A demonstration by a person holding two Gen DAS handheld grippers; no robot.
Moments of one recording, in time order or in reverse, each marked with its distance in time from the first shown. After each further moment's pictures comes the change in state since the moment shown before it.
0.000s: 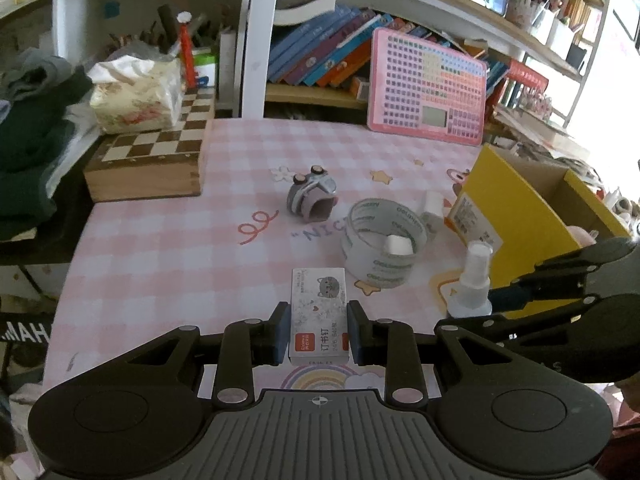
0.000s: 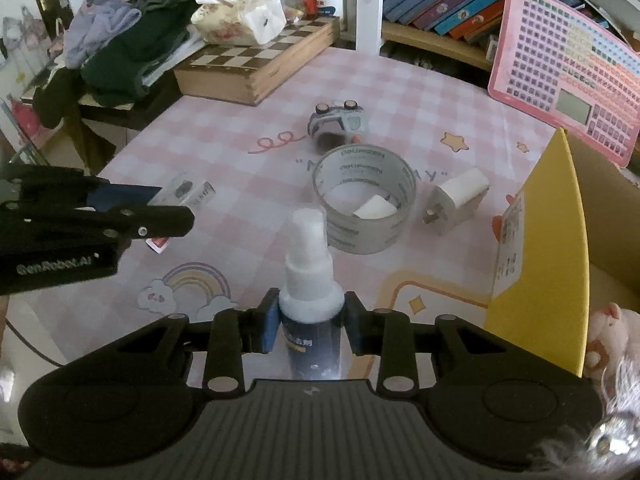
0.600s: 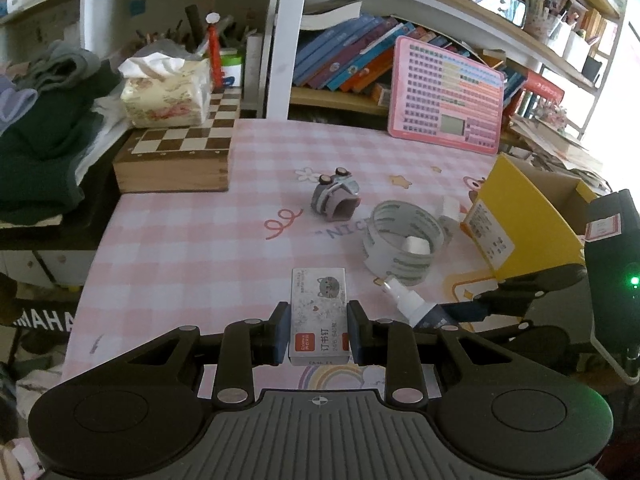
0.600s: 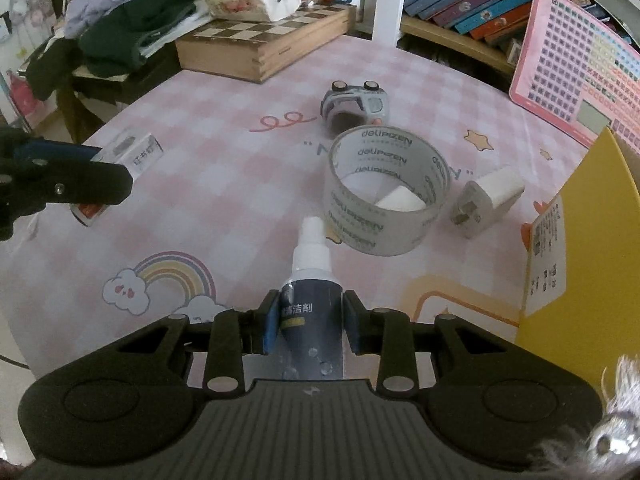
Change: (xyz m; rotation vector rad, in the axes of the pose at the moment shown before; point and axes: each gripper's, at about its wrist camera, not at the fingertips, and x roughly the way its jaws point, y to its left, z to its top) left arm -0.008 0.010 -0.005 -0.046 -0.007 0.040; right arm 0.048 0.010 -0.006 -0.075 -0.001 -0.026
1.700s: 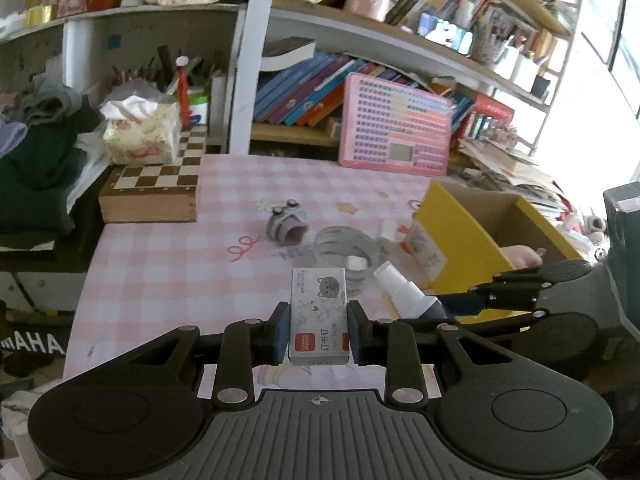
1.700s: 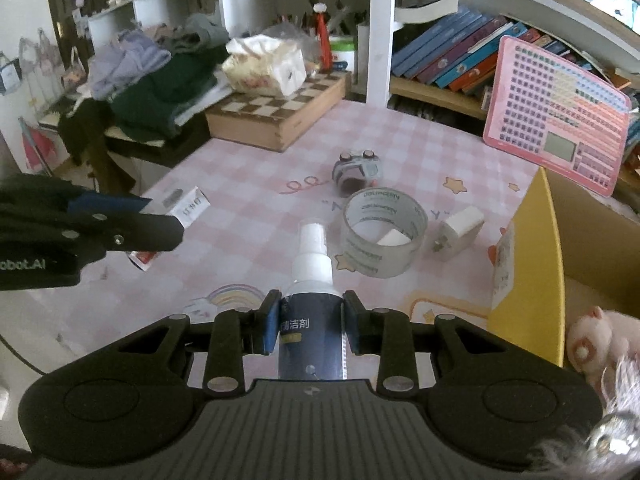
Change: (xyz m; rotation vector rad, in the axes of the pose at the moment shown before) left arm -0.065 -0.024 -0.007 0.041 -0.085 -0.118; right arm -0.104 0.020 -0.013 0.077 -0.159 0.019
